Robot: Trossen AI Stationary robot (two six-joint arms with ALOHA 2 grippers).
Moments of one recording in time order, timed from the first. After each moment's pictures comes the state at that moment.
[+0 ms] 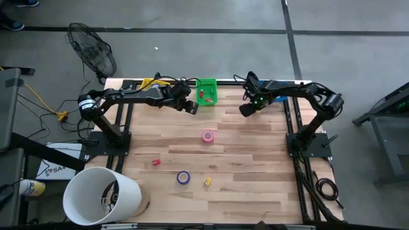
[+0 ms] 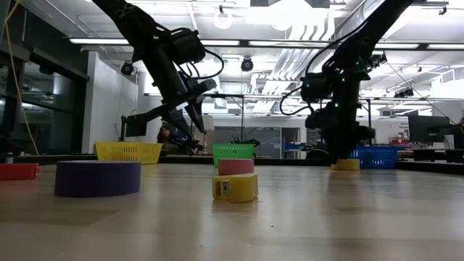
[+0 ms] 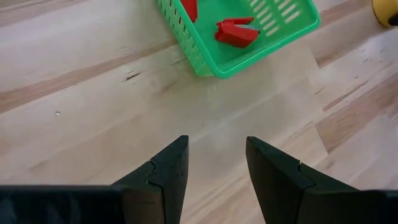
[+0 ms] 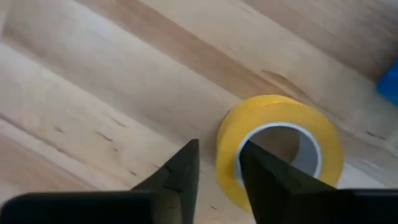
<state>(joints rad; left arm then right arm) 0.45 1.61 1.03 -0.34 -0.05 -0.68 -0.73 1.65 0.90 -0.64 -0.06 0.34</state>
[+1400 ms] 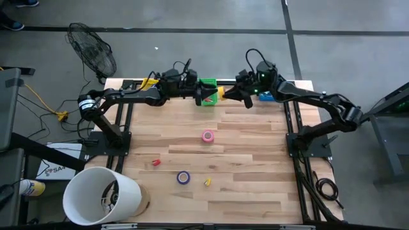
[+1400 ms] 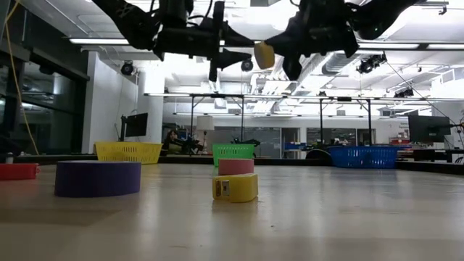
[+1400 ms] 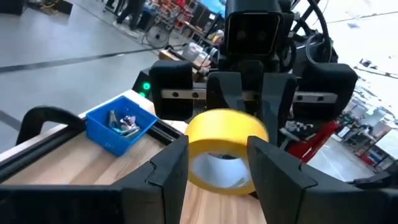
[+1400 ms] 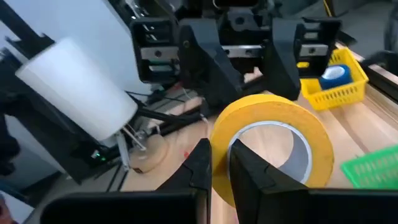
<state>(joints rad) 0.45 1.61 1.03 0.61 0.33 -0.52 -0.65 1.37 0.90 0.27 -0.84 0.38</state>
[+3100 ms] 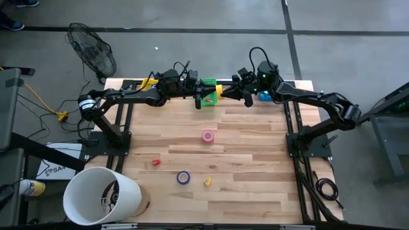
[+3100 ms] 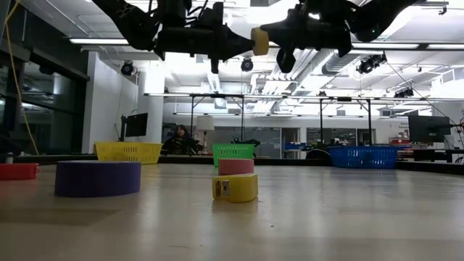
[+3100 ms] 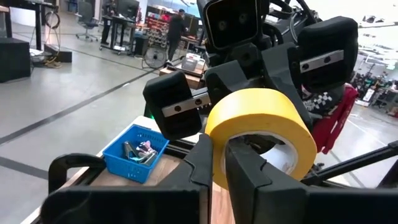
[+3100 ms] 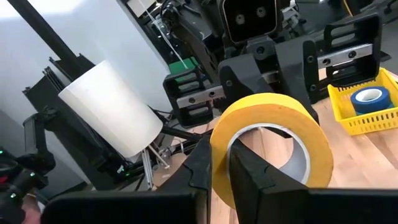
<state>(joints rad) 0.45 1.61 1.03 0.67 0.34 -0.26 -0.61 1.40 0.90 0.44 -0.87 0.50</state>
